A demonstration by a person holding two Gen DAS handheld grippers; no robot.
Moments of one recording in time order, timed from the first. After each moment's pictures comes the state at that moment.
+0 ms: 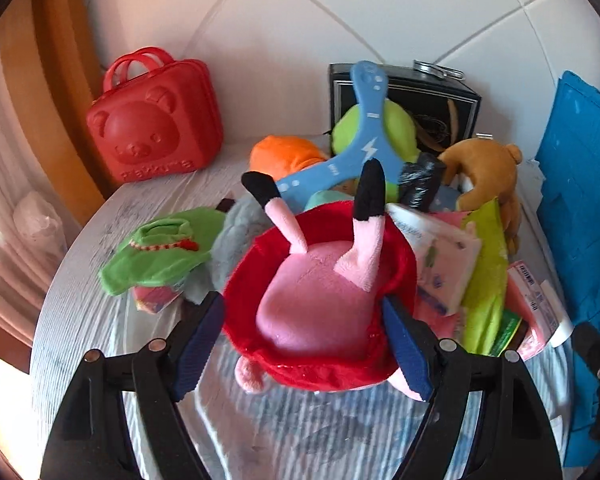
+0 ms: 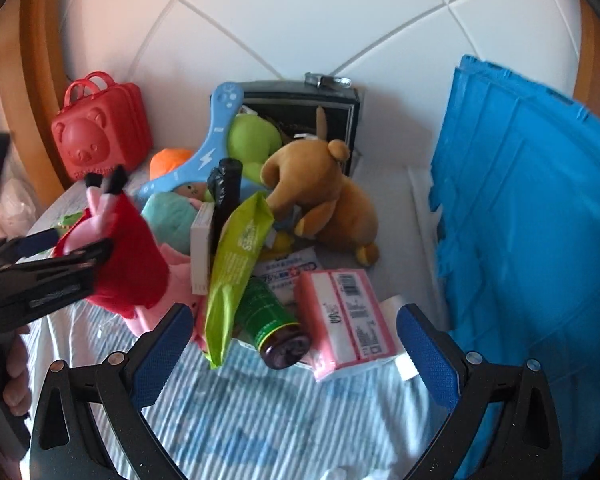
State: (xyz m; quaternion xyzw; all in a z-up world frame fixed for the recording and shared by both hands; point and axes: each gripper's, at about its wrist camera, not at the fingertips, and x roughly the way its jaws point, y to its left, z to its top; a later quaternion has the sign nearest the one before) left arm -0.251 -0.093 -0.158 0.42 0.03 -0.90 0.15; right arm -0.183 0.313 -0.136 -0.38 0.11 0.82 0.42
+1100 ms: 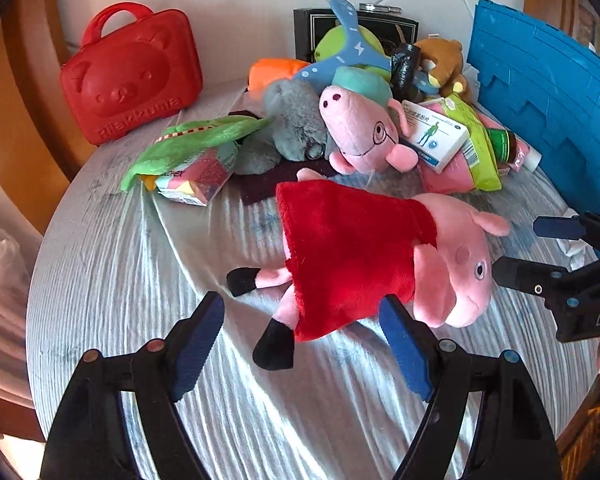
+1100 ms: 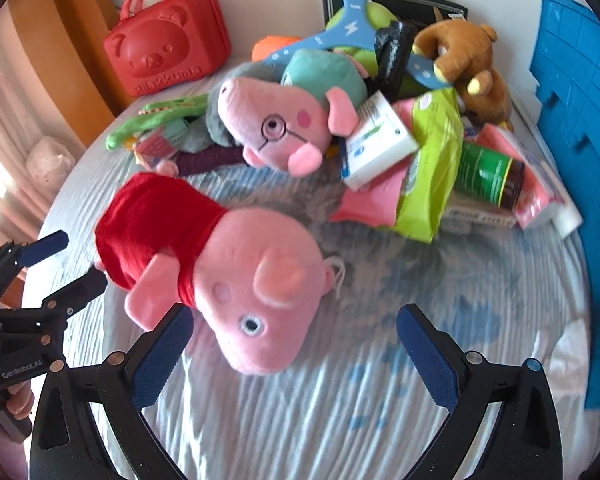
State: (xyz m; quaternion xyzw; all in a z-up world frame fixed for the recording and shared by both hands) left arm -0.116 -0.217 -0.229 0.46 -0.03 -0.89 -0.04; right arm -0.276 0.162 -0.253 -0.45 0.21 0.79 0.37
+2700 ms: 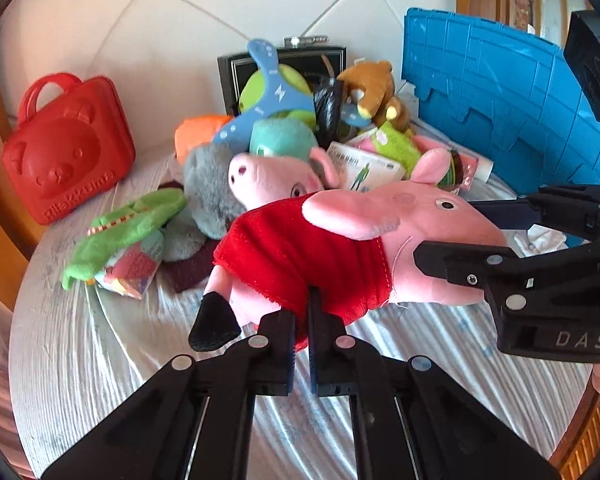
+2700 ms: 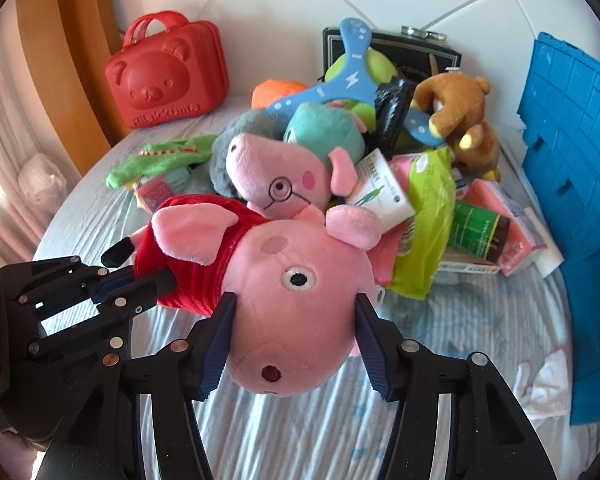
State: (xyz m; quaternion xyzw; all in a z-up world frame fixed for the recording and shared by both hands) left arm -0.145 -0.164 -0.204 0.38 -0.07 -0.91 -0.13; right arm -0.299 0.162 -0.218 -0.41 0.16 0.81 0.40
